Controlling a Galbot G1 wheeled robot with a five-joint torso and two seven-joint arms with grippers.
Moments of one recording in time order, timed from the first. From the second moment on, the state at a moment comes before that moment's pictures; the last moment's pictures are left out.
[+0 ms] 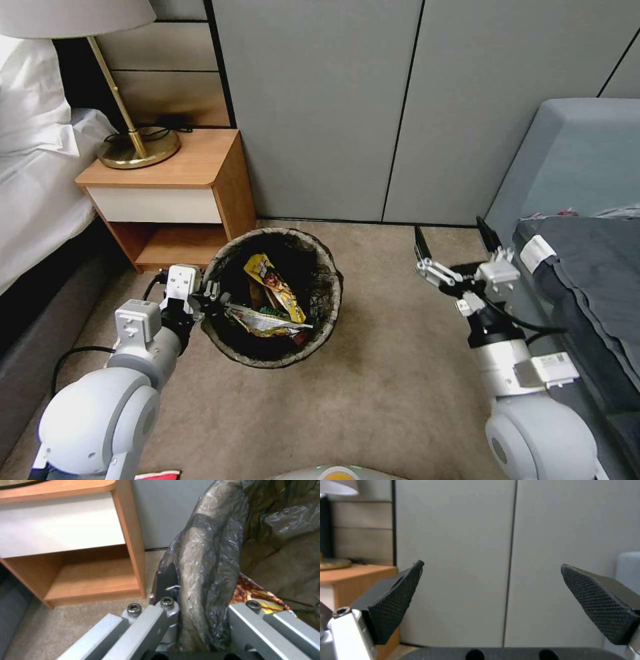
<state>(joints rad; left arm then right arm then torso) 1.54 -1.32 -0.70 -2.45 -0.21 0.71 0.07 -1.62 1.32 0.51 2.30 0.13 0.14 0.06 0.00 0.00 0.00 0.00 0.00</state>
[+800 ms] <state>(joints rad) 1.56 -1.34 -0.71 -2.48 -0.17 0.73 0.09 -1.66 1.31 0.53 2.26 0.15 0.15 0.05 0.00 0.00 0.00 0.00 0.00</state>
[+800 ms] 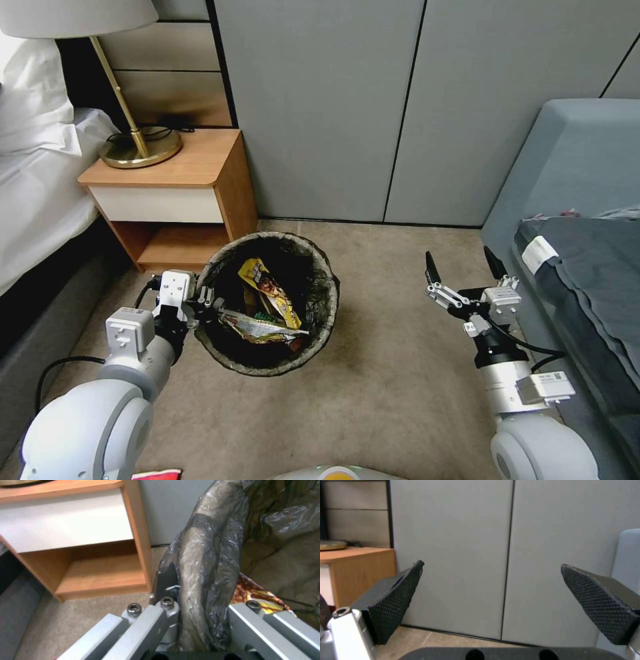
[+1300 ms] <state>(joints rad) 1.59 -1.35 -0.71 -2.50 -0.16 0.73 0.09 -1.67 1.31 0.52 2.25 0.16 0.15 0.06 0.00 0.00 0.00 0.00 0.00</state>
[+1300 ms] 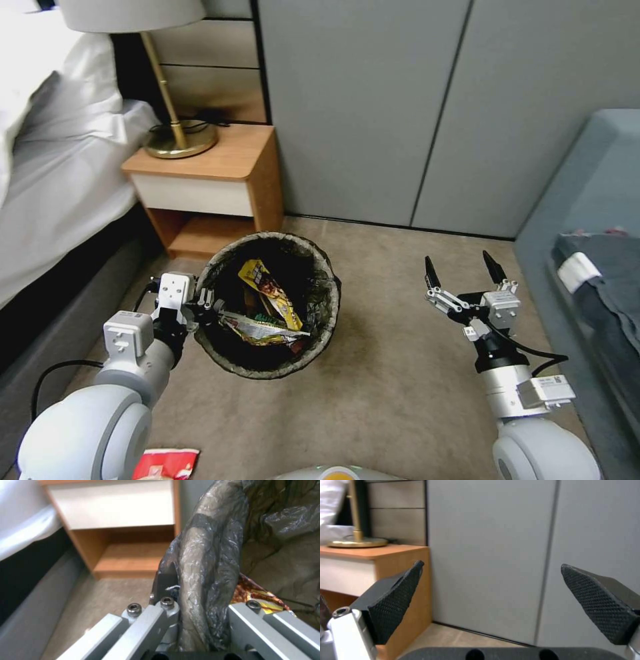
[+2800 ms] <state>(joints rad) 1.59 -1.36 -0.71 -2.50 -0.16 0.73 0.09 -1.64 1.31 0.52 2.23 0.17 0.14 0.07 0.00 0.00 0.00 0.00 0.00</state>
